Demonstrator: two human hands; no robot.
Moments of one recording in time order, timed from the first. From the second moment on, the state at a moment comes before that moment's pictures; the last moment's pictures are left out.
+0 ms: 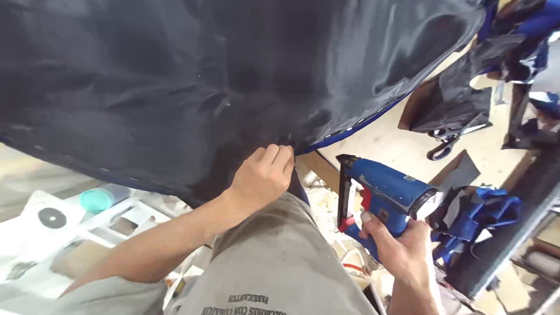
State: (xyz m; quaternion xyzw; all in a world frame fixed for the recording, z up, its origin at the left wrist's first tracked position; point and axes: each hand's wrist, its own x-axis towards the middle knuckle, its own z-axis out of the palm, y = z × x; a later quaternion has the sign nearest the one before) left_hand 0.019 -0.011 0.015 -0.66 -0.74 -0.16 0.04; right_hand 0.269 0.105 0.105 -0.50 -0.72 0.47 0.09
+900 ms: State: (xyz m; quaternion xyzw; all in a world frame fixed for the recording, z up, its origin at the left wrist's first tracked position) left_hand 0.029 -0.043 0.024 -0.63 -0.75 -0.19 -0.06; right_hand 0.184 0.062 0.124 -0.51 -0.77 0.39 -0.04
